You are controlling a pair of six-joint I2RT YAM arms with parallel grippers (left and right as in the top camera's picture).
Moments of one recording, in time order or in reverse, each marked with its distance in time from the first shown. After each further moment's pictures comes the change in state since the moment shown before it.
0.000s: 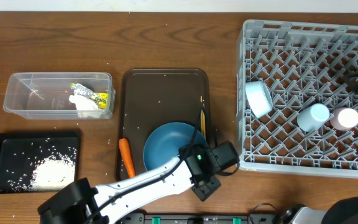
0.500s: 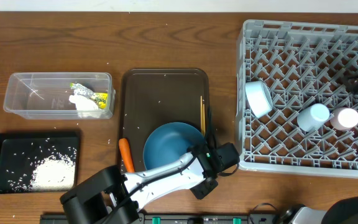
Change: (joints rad) left arm 0.007 0.139 -0.019 0.033 0.000 0.029; right arm 0.000 0.000 0.000 -0.029 0.000 0.000
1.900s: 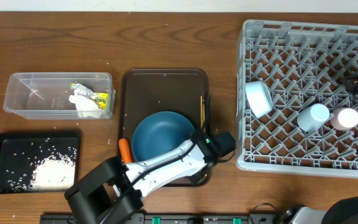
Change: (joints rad) left arm 0.082 0.044 0.096 -0.139 -0.224 0.054; right arm 0.000 0.000 0.000 -0.005 0.002 0.000
